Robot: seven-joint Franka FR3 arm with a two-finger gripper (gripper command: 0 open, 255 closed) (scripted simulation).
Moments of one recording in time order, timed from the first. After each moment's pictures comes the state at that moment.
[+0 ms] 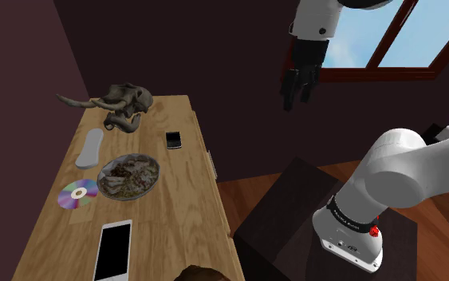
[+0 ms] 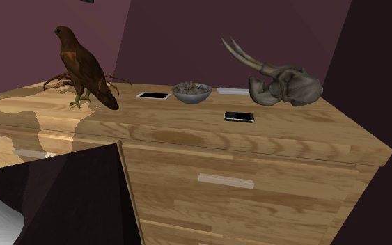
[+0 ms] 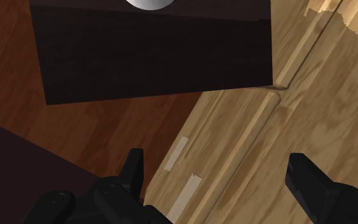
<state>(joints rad) -0.01 -0.79 0.06 -2.45 0.11 1.50 0.14</state>
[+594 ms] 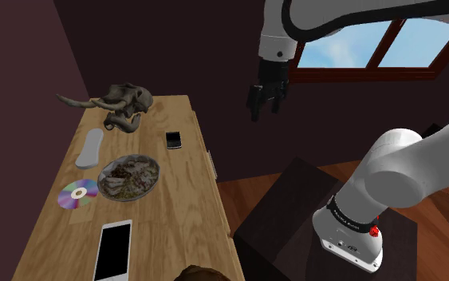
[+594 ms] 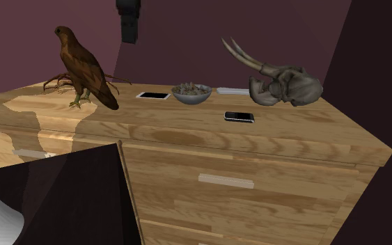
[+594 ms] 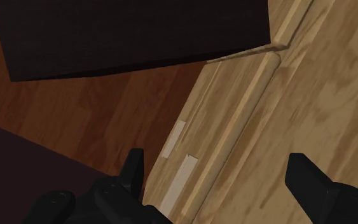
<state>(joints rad) -0.02 -0.59 0.13 -2.47 0.15 1.75 0.22</state>
